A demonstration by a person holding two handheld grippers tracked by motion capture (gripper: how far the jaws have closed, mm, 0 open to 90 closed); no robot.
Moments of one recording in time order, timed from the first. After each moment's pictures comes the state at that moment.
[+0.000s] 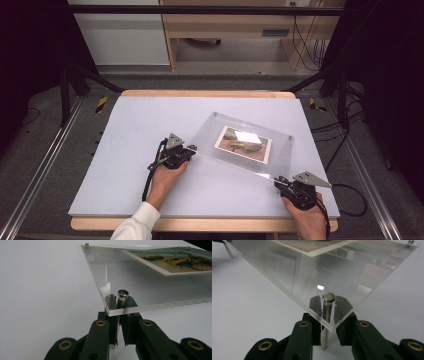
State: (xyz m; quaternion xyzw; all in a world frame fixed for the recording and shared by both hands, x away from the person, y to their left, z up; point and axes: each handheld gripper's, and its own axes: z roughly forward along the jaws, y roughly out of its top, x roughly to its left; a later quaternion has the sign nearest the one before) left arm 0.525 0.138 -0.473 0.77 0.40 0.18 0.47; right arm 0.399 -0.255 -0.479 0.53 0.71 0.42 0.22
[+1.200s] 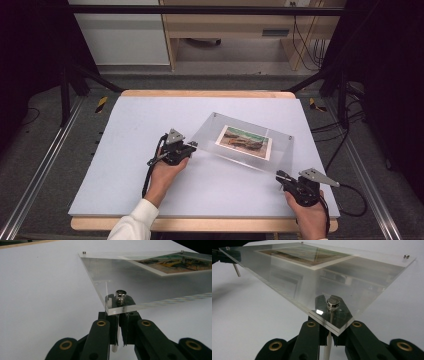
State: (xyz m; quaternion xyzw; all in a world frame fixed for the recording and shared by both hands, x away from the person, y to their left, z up) left arm 0.526 0.136 -0.453 0.78 0.39 0.18 0.46; right arm 0.403 -0.259 -0.468 0.53 0.67 0.47 0.21
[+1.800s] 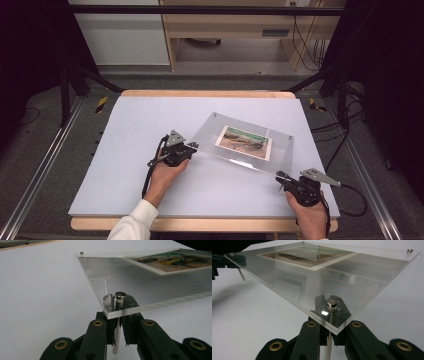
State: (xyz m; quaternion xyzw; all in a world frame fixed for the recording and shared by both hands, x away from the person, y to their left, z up) left arm 0.528 0.137 -0.462 0.78 0.38 0.17 0.47; right arm 0.403 -0.261 -0.468 0.55 0.66 0.48 0.19
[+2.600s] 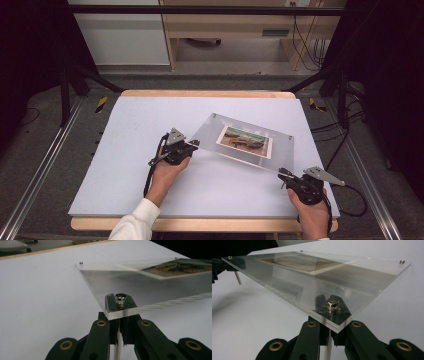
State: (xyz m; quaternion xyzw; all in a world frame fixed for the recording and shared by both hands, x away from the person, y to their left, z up) left arm 0.524 0.132 -0.449 0.77 0.37 0.19 0.49; right arm 0.403 -0.266 -0.458 0.54 0.65 0.49 0.20
